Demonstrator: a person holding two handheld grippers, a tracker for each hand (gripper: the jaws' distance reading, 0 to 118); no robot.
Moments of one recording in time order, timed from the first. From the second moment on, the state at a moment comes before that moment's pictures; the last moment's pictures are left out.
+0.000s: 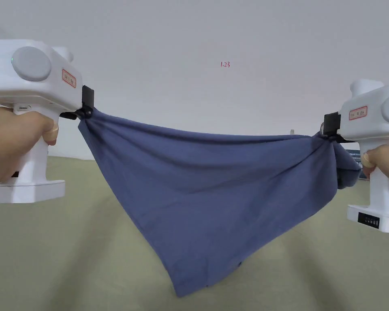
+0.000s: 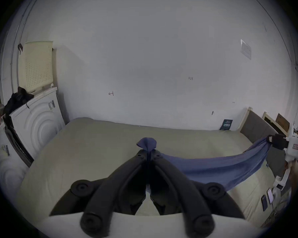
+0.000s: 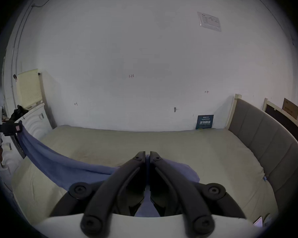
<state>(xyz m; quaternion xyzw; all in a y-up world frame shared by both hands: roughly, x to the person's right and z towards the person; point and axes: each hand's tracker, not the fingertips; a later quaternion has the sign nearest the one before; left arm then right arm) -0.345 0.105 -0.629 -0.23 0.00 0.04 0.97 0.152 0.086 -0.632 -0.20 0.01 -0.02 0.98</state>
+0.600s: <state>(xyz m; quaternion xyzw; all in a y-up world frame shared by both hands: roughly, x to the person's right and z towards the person) -0.341 0.057 -0.643 -0.26 -0.01 0.08 0.96 0.163 0.043 -0.650 -0.22 -0.01 -0.04 0.97</state>
